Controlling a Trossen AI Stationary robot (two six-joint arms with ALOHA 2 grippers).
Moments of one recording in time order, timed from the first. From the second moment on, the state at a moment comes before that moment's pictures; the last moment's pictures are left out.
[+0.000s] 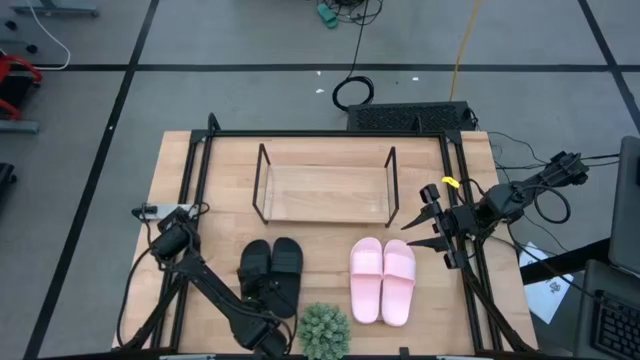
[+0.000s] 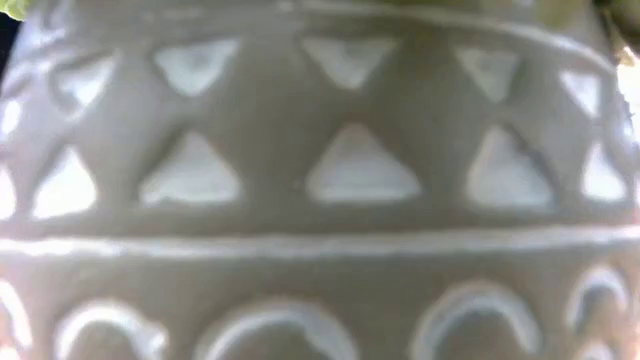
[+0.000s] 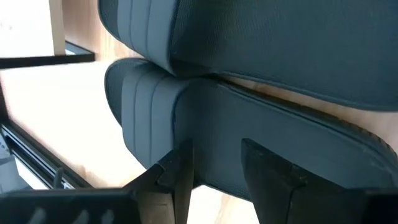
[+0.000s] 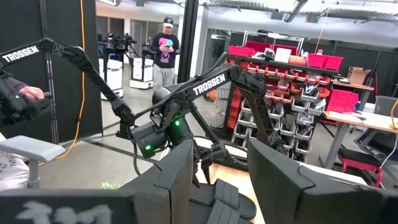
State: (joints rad) left arm -0.75 2.17 1.75 -1.57 -0.29 -1.05; right arm 0.49 0.71 0.71 0.07 0.18 -0.12
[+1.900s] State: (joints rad) left arm -0.76 1.95 1.77 -1.57 -0.12 -1.48; right arm 0.49 0.71 0.71 0.07 0.18 -0.15
